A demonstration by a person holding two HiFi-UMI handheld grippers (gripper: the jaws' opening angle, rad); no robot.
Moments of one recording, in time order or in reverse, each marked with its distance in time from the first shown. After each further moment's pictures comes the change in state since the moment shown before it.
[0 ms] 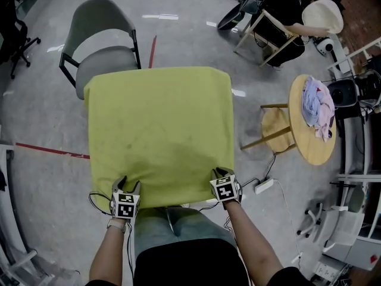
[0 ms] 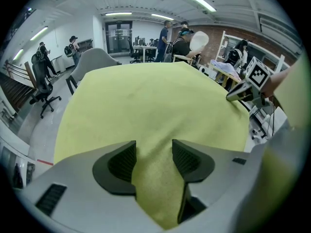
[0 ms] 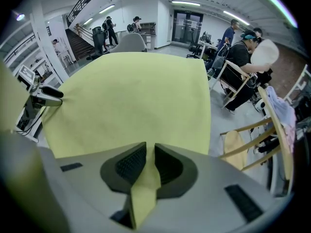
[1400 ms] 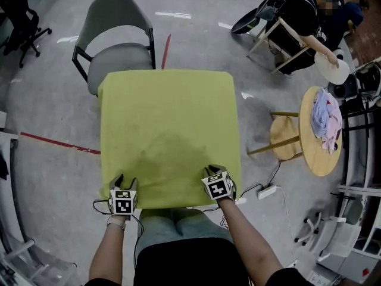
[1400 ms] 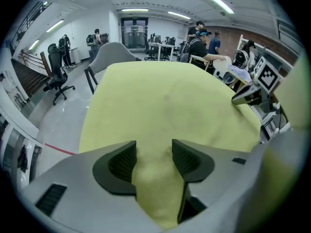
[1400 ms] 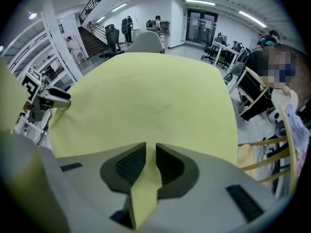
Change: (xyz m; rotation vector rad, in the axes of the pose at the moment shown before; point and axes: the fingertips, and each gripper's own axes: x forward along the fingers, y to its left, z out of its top) left arm -0.011 0.059 -0.013 -0.122 0.024 0.087; right arm 0.017 0.064 0.064 -0.105 0.004 0.104
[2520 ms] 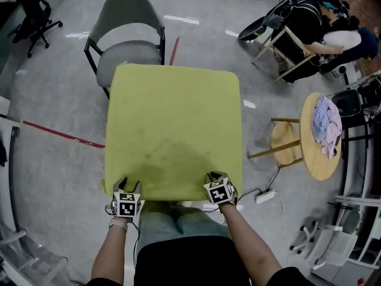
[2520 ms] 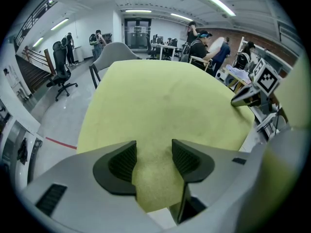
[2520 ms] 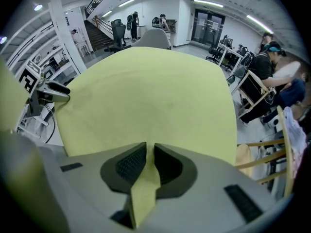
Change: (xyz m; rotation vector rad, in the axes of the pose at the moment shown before) left arm -0.025 -0.022 -0.044 -0.041 -0.021 0.014; right arm -0.011 0.021 -0.045 -0.068 0.031 -0.005
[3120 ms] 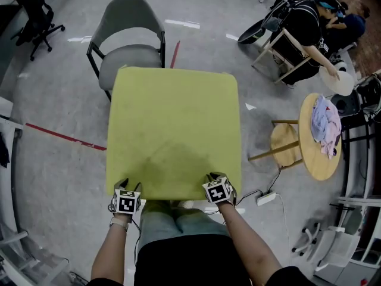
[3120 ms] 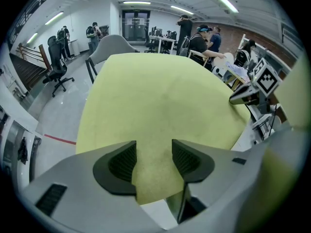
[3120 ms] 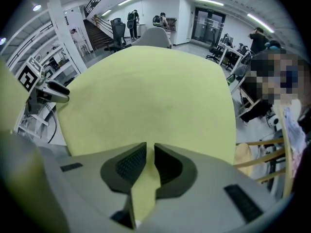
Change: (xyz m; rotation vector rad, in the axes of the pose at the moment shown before) left arm -0.002 -0.002 -0.007 -0.006 0.098 -0.033; right arm 0.000 0.004 0.000 0.003 0.014 0.003
